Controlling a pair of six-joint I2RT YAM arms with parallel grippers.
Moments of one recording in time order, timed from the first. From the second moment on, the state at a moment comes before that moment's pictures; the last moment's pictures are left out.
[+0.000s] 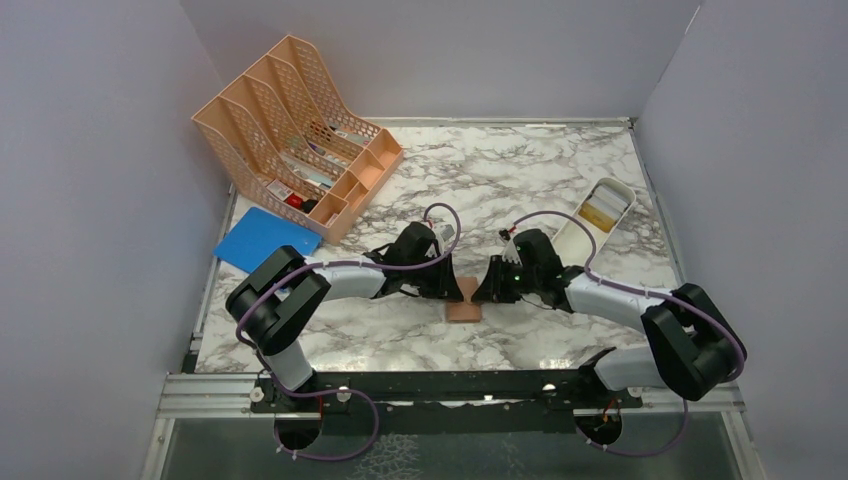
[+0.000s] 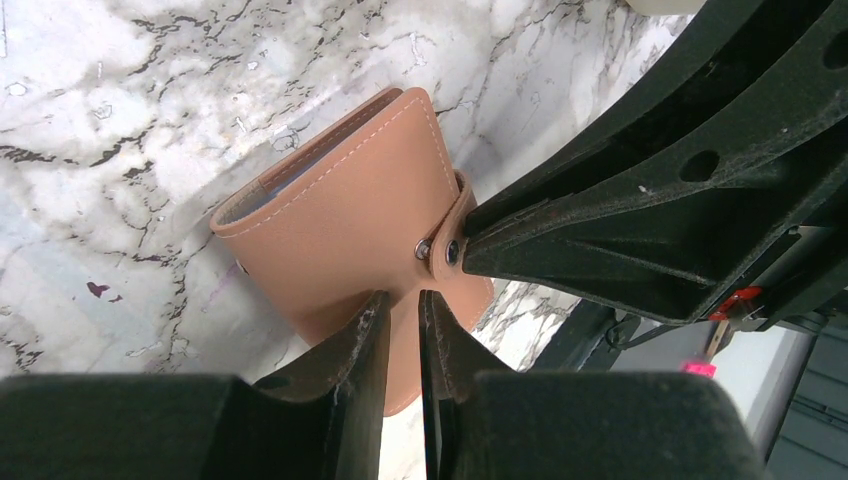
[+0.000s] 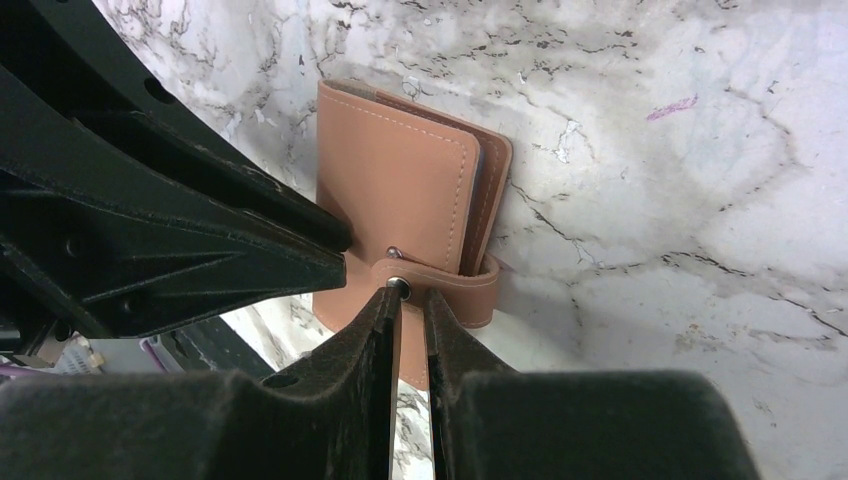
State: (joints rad) left arm -0.78 1.68 0.77 0.16 0.45 -0.72; right arm 0.56 1.35 0.50 0.02 -0.39 0.62
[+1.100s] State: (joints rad) left arm -0.79 1.68 0.77 0.14 0.42 -0.72; right arm 0.59 1.41 0.56 0.04 -0.35 0.62
